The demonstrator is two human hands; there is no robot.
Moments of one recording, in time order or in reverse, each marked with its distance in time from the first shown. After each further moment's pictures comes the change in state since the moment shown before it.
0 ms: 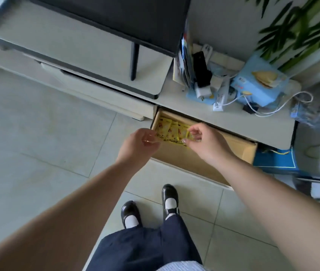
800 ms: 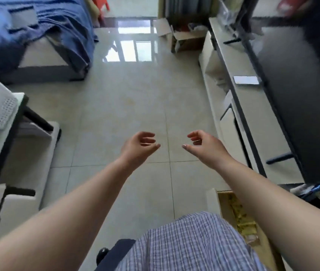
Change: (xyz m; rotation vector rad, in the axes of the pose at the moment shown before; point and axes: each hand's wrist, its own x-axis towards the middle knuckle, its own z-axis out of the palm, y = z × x) left_hand -0.423 -0.028 -0.154 -0.620 1.007 -0.267; right_hand -0.273 -0.276 0.054 -0.440 -0.662 -0.941
